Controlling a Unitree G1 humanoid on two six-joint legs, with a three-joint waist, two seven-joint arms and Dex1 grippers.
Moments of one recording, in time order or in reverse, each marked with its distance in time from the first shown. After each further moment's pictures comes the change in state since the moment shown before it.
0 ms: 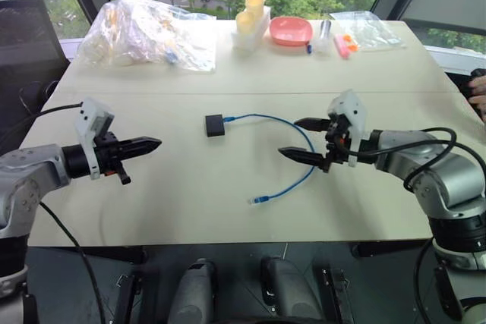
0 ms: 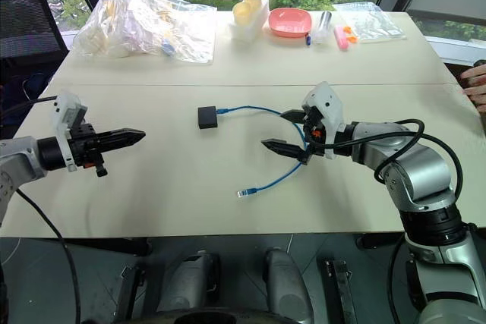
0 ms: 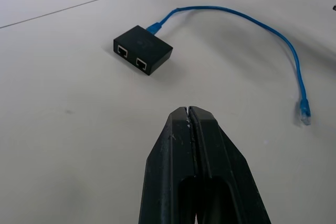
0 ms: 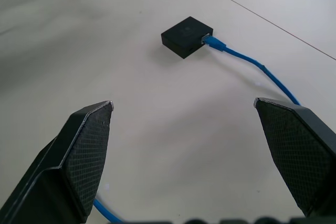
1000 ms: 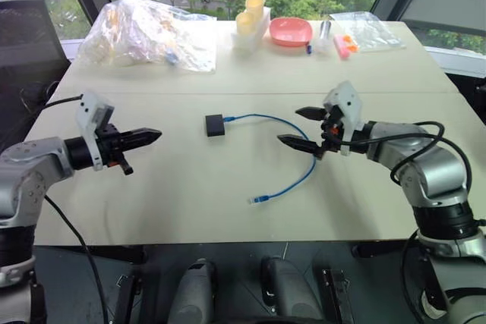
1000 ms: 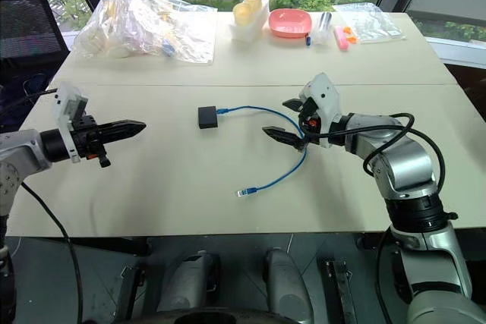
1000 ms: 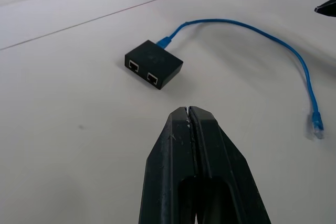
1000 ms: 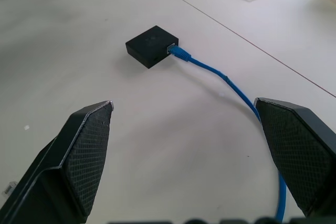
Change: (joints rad) left arm -0.075 -0.016 -0.038 0.086 0.040 -0.052 -0.017; right arm -0.078 0.087 0.027 0.123 -0.138 -0.094 -0.013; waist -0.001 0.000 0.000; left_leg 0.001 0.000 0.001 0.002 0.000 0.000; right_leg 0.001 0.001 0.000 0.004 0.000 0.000
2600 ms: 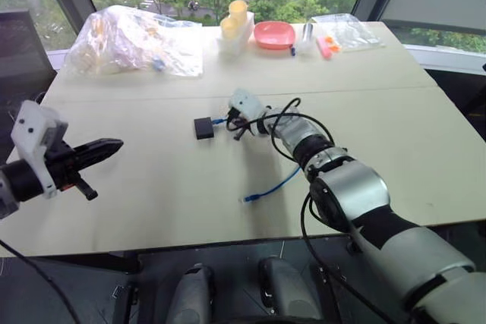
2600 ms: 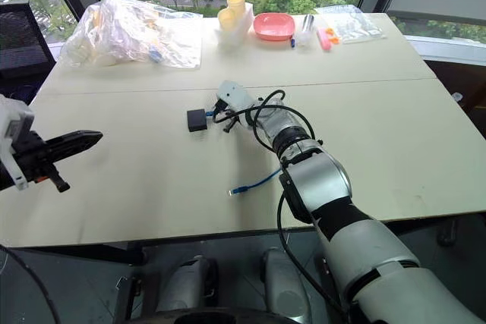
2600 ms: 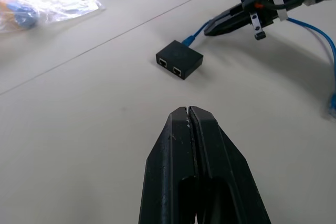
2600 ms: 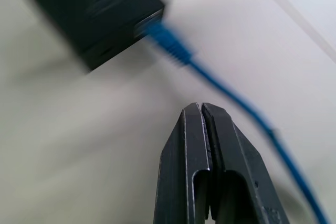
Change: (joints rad) left arm 0.328 0.058 0.360 -0.384 -0.072 0.123 0.147; right arm -0.721 0.604 0.070 1.533 -0.676 -0.683 -0.271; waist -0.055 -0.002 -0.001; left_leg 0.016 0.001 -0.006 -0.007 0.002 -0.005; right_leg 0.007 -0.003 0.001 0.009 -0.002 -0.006
